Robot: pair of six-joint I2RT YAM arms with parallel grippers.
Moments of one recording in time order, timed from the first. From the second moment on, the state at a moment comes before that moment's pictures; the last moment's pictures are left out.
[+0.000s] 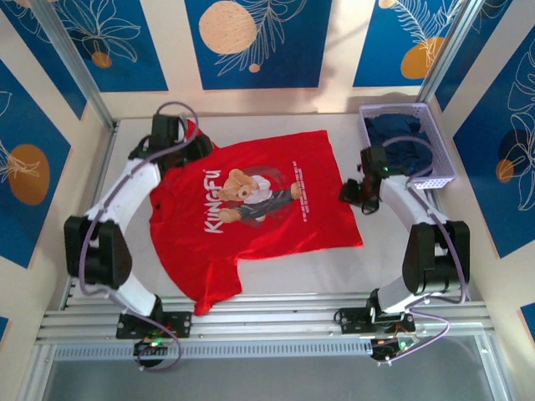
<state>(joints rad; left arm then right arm) -0.22 1.59 1.31 -0.45 0.15 -0.52 0.06 1.50 1.02 -0.77 -0.10 0.39</state>
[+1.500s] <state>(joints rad) -0.34 1.81 1.08 -0.42 0.14 -0.52 -0.03 1.61 1.01 -0.76 -0.12 0.46</state>
